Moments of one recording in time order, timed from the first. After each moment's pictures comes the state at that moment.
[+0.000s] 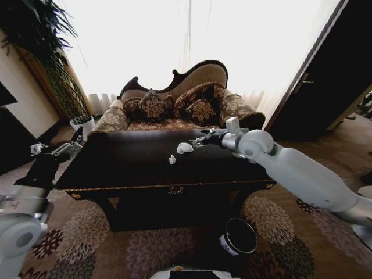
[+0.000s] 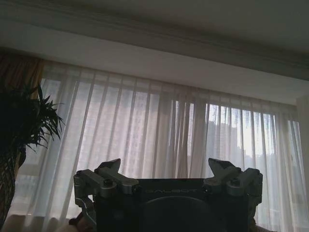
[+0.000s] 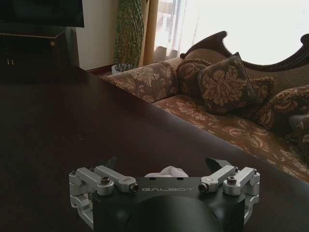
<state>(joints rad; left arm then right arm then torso) 1.57 -1.00 -1.20 -2.37 -1.00 0.06 0.03 -0.02 0.72 -0.48 1.82 1.15 -0.69 0.05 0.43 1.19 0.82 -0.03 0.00</state>
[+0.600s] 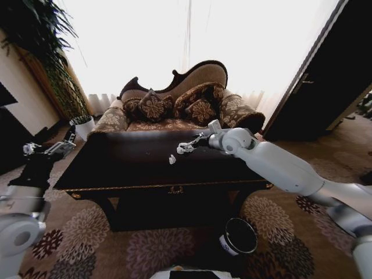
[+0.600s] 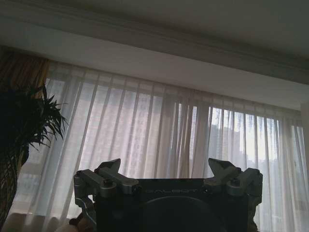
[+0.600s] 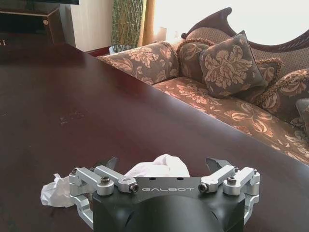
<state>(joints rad) 1.56 -1.02 -1.18 -2.37 -0.99 0.06 0.03 0.03 0.83 -0.56 1.64 1.07 -0.68 -0.01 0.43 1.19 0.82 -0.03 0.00</state>
